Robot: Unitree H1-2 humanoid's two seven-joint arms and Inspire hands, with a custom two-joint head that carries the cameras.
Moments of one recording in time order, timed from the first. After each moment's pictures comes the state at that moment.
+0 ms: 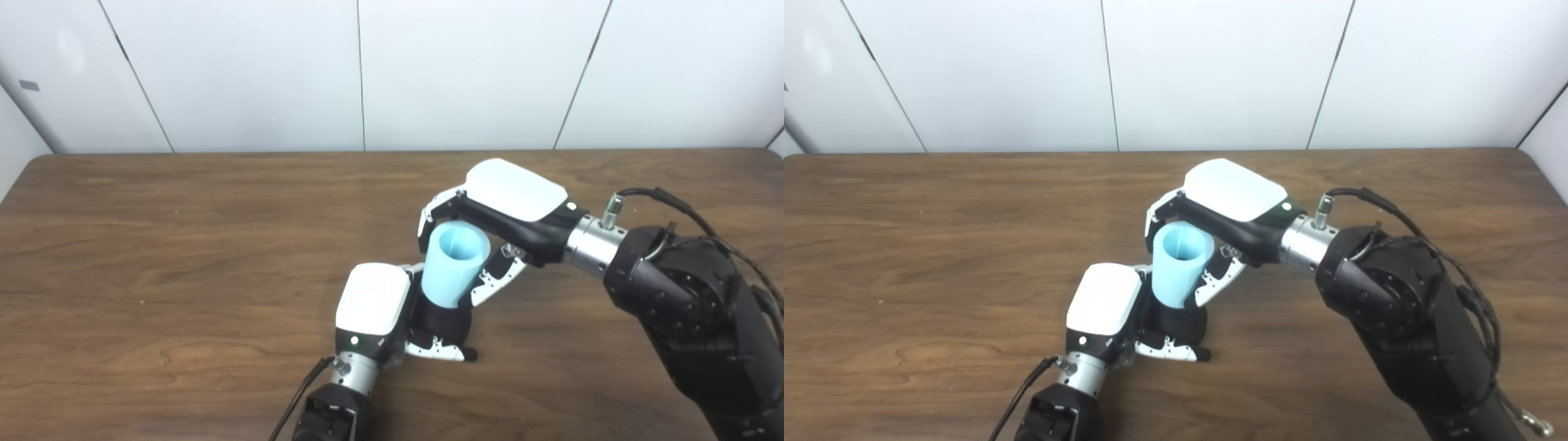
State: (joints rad) left arm -0.10 0.03 -0.59 -0.07 1.21 0.22 0.10; right arm -0.45 -0.43 0.26 -0.56 -0.65 0.15 0.78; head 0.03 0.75
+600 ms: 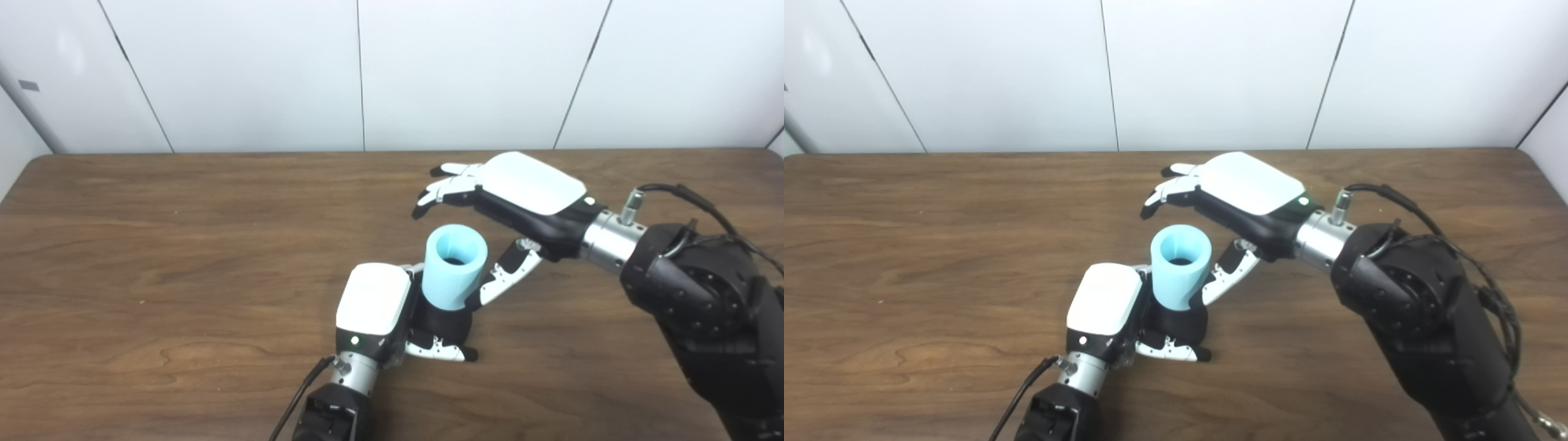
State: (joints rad) left arm -0.10 0.03 -0.59 -0.07 1.21 0.22 0.10; right arm -0.44 -0.46 0.21 -0.63 -0.63 0.19 0.79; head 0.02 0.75
